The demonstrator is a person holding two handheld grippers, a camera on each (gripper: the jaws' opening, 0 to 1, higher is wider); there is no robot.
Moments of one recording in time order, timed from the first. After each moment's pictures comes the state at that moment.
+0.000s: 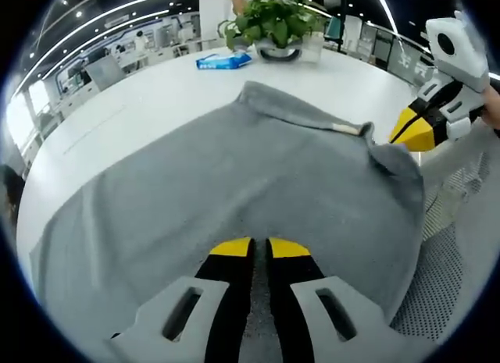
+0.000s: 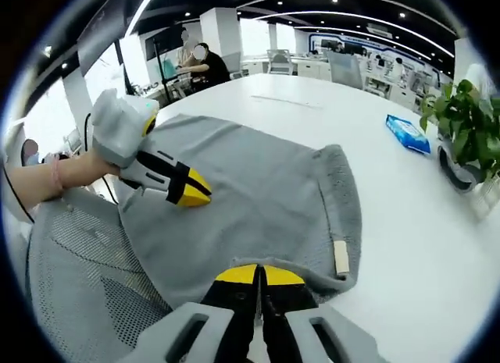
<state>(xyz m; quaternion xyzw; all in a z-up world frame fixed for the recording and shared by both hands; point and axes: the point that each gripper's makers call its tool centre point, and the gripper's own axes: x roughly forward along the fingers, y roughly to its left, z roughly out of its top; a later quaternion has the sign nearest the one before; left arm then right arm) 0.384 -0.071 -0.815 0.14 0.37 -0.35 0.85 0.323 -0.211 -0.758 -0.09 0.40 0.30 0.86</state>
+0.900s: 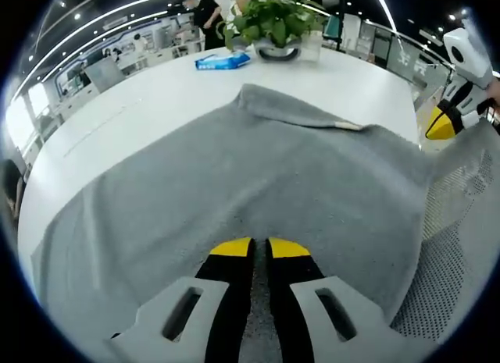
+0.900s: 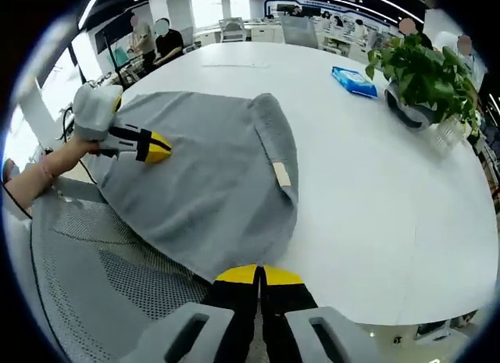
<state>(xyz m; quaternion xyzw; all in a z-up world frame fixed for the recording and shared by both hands) 0.384 -0.071 -0.814 0.14 0.37 -0.35 0.85 0.268 -0.295 -0.769 -0.08 0.52 0.19 0.83</state>
